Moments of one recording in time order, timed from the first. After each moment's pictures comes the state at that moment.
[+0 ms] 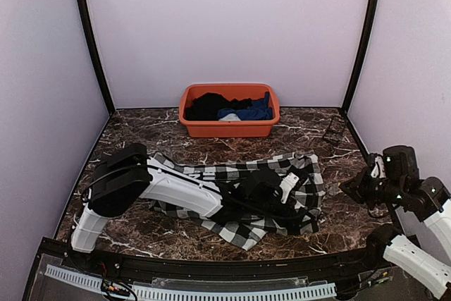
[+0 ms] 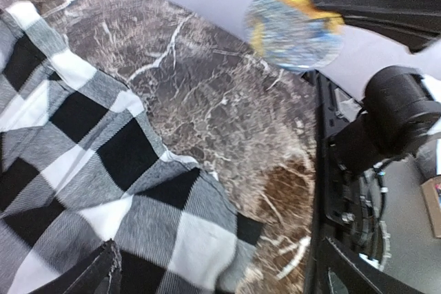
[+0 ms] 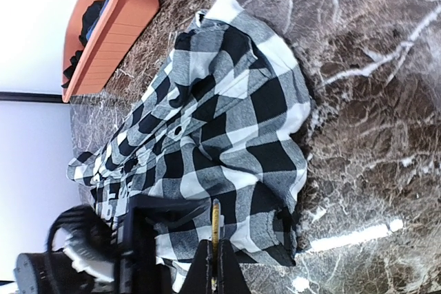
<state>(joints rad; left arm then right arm) -1.25 2.28 1.52 0.32 0.19 -0.40 0.40 0.41 0.56 -0.88 -0.14 1.03</state>
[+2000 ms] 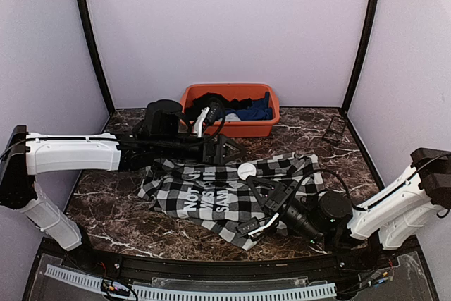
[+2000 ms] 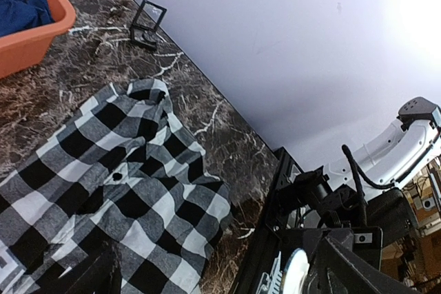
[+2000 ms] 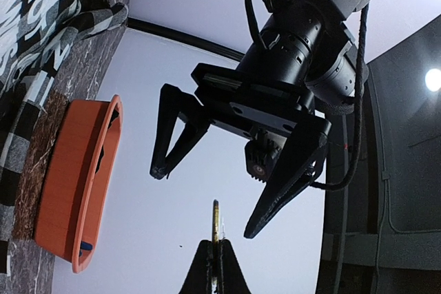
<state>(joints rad) -0.89 1.49 1.05 0.12 0.39 -0.61 1.41 1.45 0.38 1.26 0.54 -2.02</state>
